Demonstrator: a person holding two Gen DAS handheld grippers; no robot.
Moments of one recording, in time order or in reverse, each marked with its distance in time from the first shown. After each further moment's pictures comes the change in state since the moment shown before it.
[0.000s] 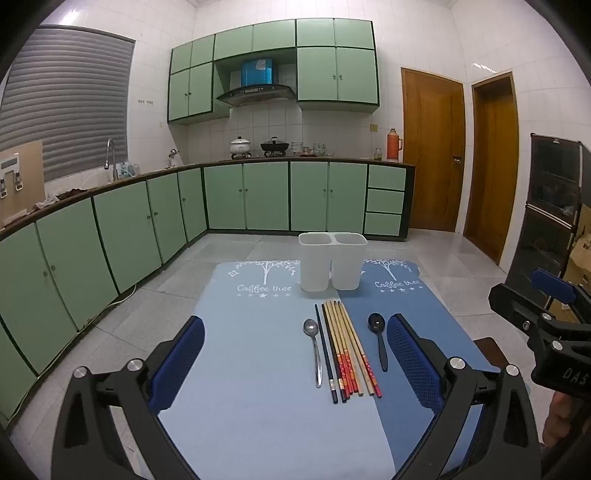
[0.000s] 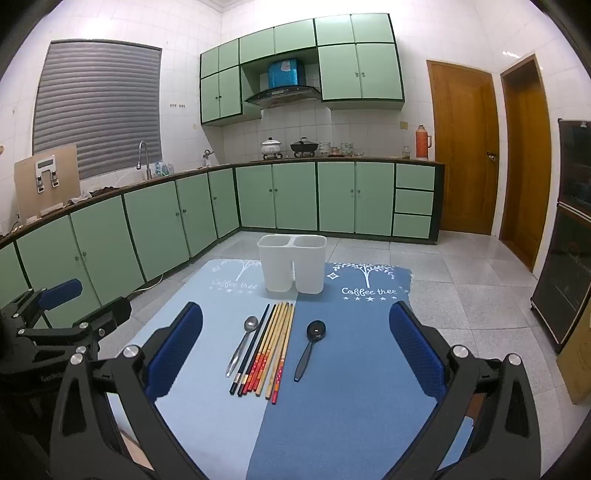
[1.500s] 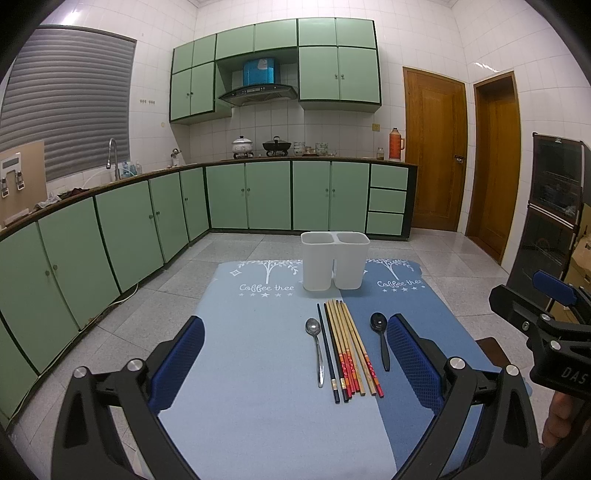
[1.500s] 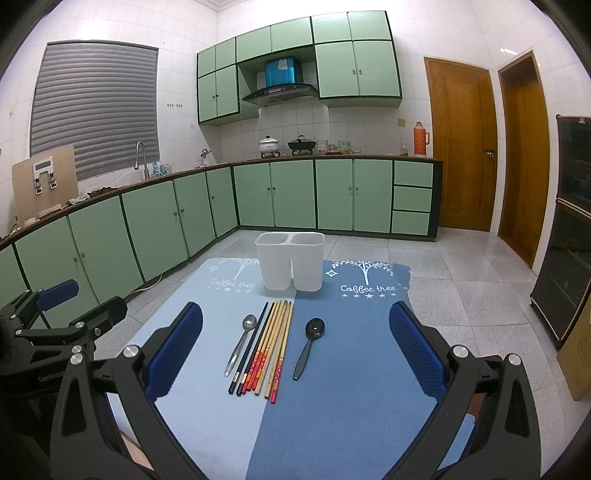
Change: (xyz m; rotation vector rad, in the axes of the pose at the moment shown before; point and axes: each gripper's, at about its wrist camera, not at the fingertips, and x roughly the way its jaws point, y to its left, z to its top) left arm -0.003 0.001 -0.003 -0.001 0.001 -0.003; right arm 0.002 -0.001 -0.001 0.004 0.001 0.001
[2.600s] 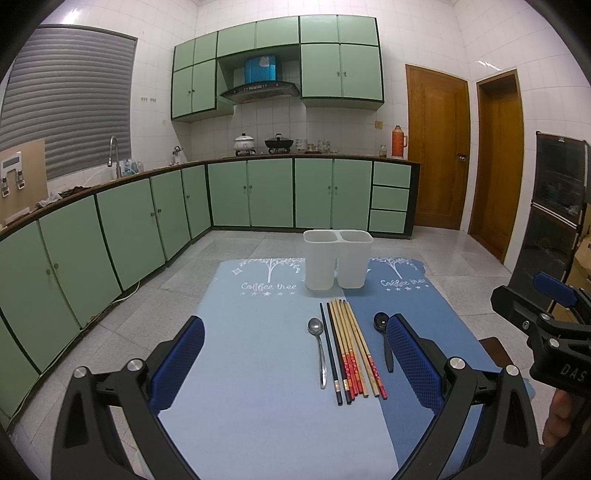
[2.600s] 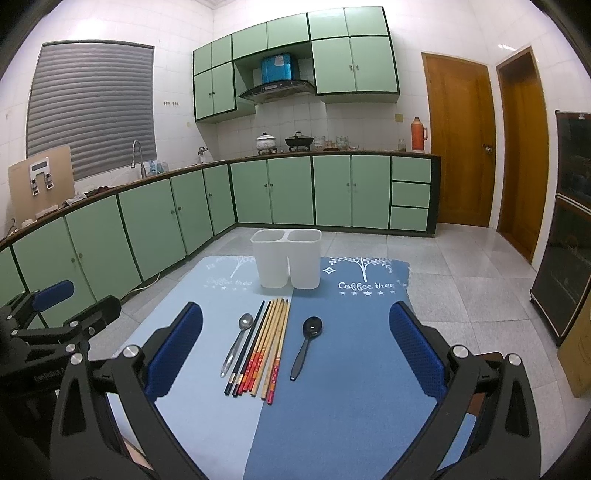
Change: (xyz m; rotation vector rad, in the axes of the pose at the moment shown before) left arm 0.004 0.009 0.000 -0.003 0.010 0.006; right arm 0.018 -0.009 -0.013 0.005 0.017 -0.005
